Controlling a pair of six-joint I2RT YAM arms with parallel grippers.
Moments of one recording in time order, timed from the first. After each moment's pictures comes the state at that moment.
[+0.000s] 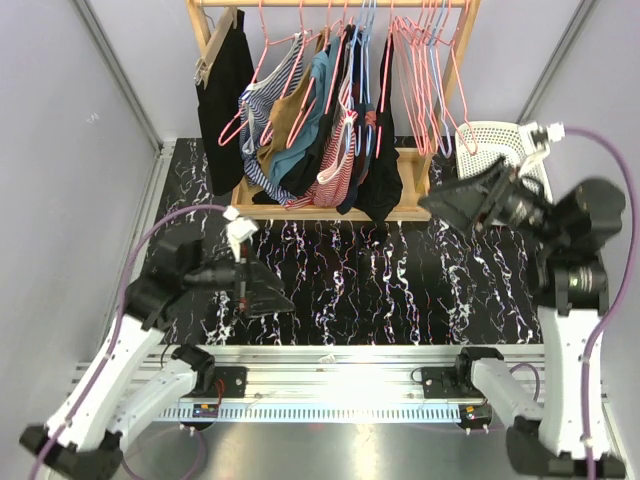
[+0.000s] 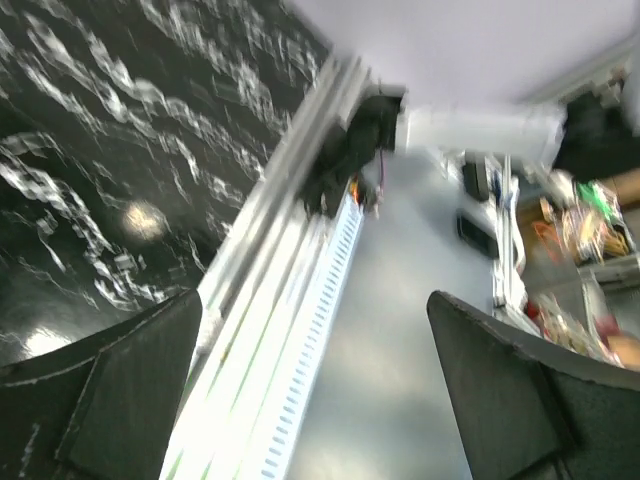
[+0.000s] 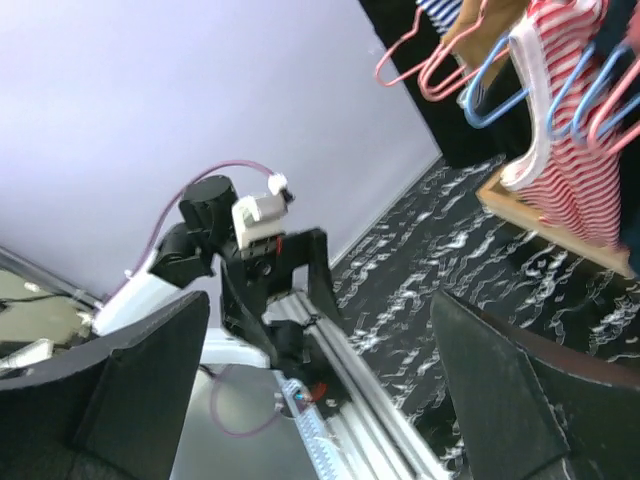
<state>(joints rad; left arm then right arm) -0.39 0.68 0.84 -0.55 0.98 -0.39 -0.06 0.82 1.28 -0.28 -1.04 0.82</state>
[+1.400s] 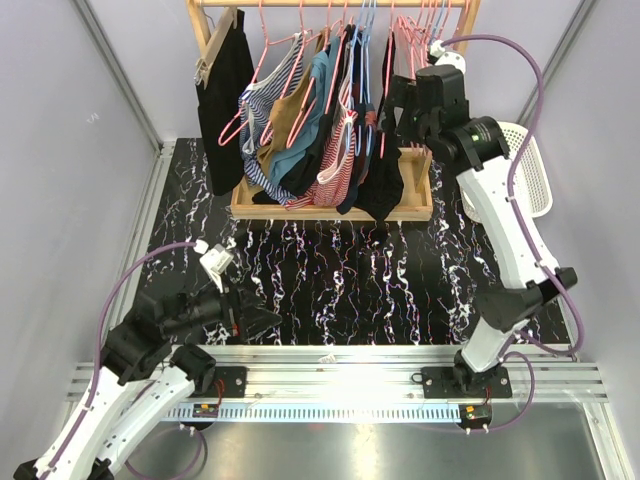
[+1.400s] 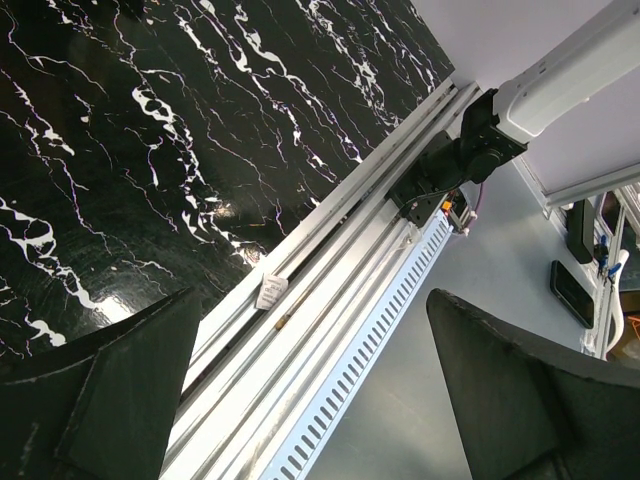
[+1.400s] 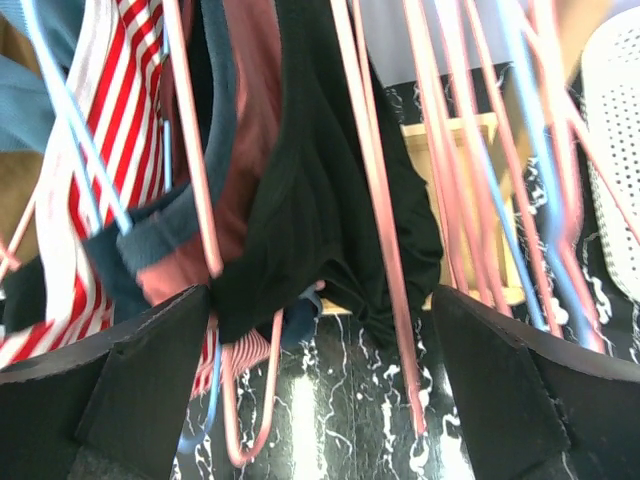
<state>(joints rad) -0.55 0.35 0.69 -0.70 0.51 -0.47 0.45 1.74 2.22 -0.91 0.33 0.45</state>
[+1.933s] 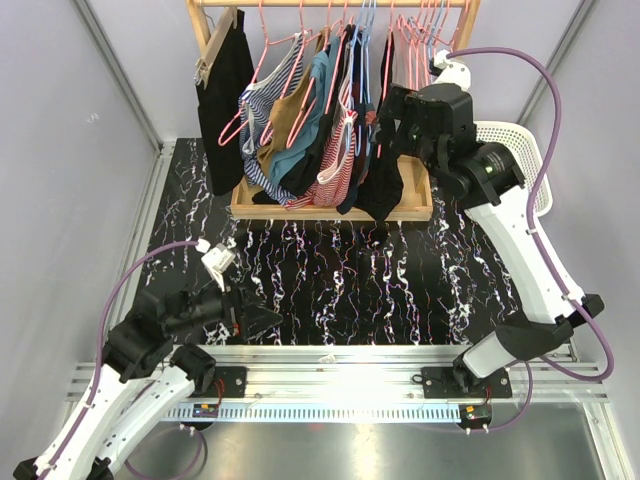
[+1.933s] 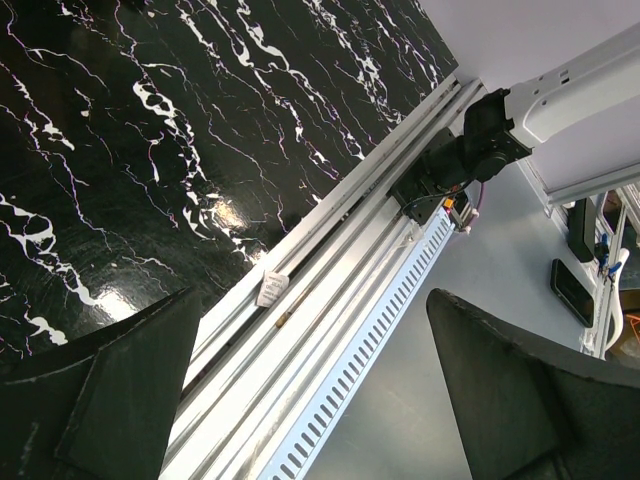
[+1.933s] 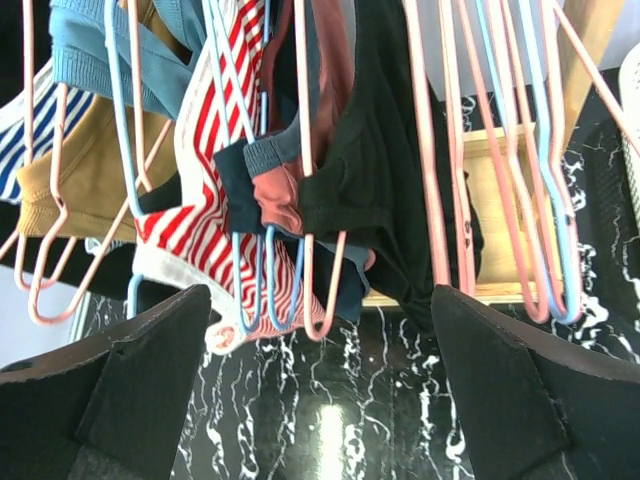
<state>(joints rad) -0.55 0.37 0.69 -0.70 0.51 -0.47 0.59 1.54 2.06 -0.85 0.43 0.50</state>
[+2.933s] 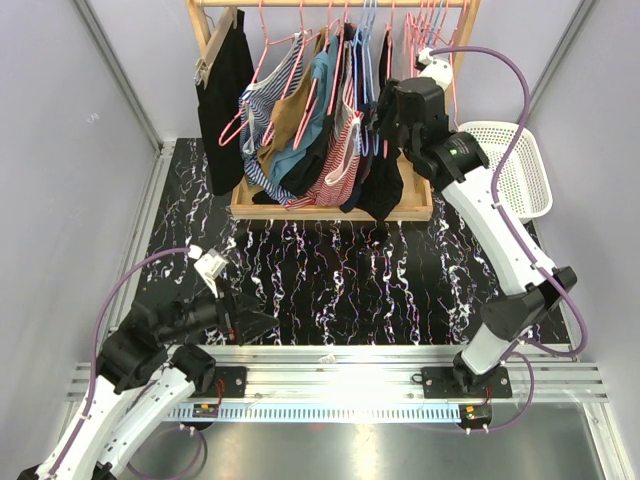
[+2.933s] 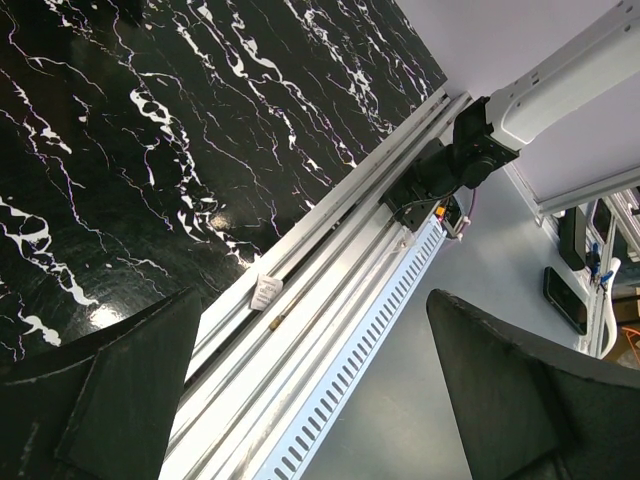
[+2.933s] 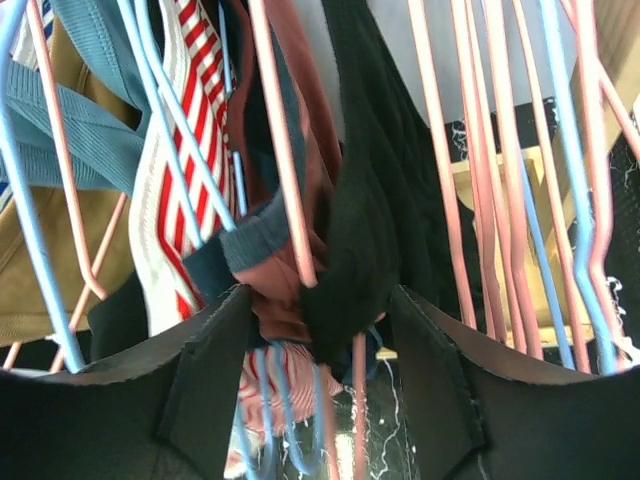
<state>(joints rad) -0.55 0.29 0.68 -0.72 0.51 -0.50 0.54 1.69 2.04 -0.66 0.46 0.51</state>
